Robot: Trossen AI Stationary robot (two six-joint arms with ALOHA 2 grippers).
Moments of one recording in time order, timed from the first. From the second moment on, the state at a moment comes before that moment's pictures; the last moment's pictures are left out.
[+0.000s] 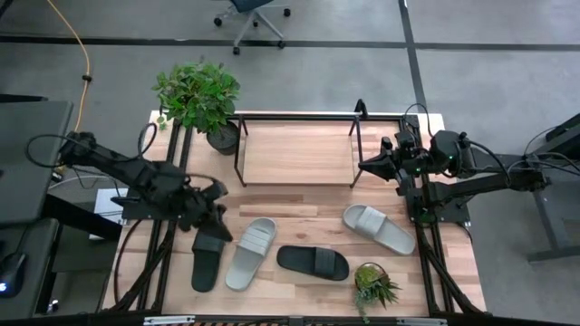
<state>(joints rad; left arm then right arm) -0.28 0.93 0.85 -0.06 0.28 -1.24 0.00 0.69 0.82 -0.14 -0.06 0.52</state>
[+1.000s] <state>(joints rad) -0.50 1.40 1.19 -0.64 -0.09 -1.01 0.00 0.70 0.82 -0.18 -0.06 0.52</state>
